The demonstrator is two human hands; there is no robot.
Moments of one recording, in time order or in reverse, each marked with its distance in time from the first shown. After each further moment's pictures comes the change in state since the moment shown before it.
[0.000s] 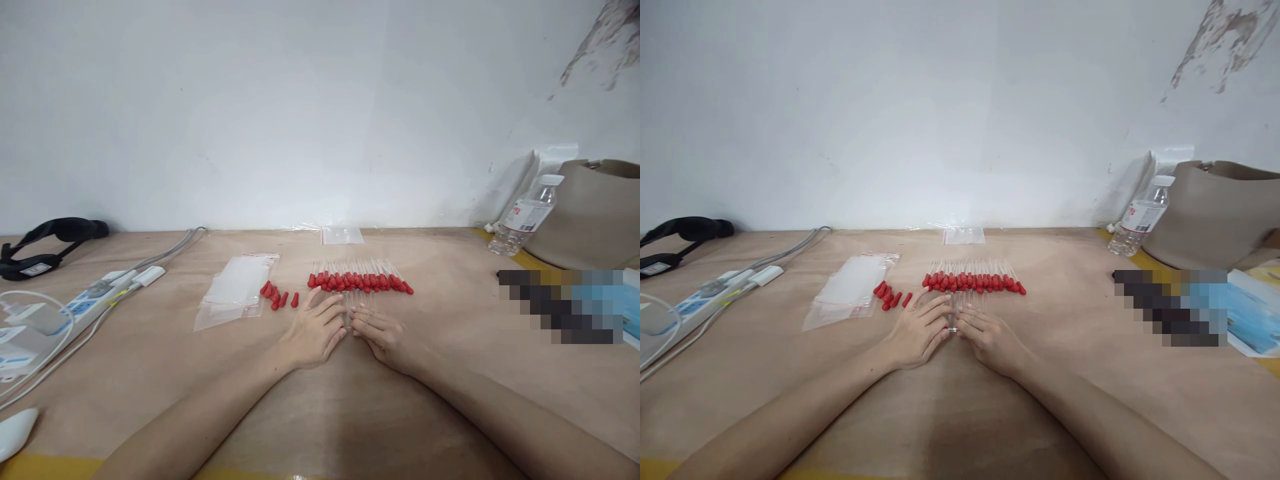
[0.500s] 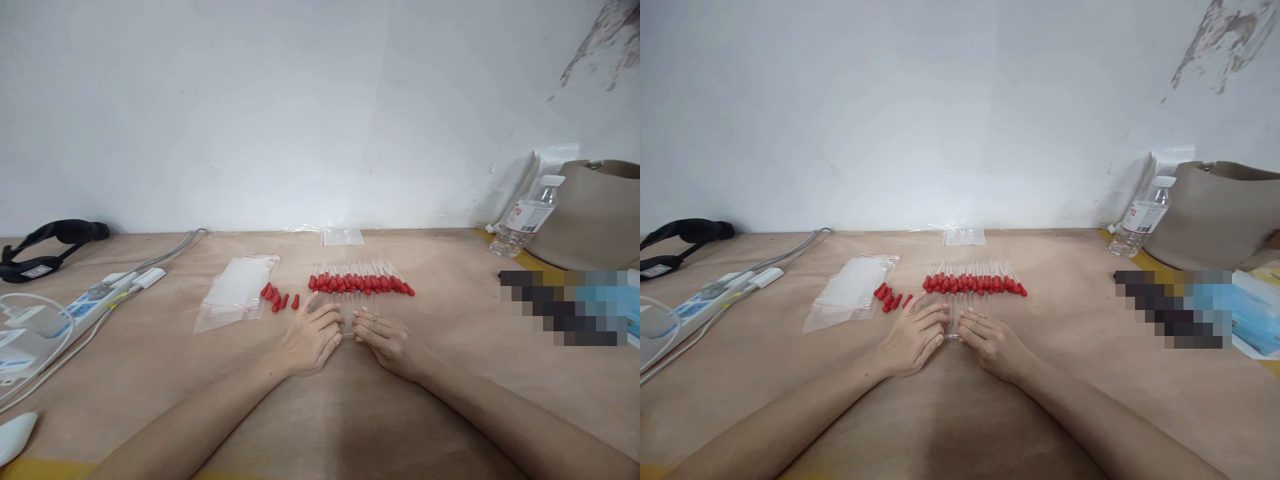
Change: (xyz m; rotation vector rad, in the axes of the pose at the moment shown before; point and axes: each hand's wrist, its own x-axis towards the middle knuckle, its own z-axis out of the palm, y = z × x) left_hand -0.009 0.000 -0.003 -0.064 -0.025 -0.005; right_hand -0.003 -0.002 -0.002 -0.004 -0.010 -0.049
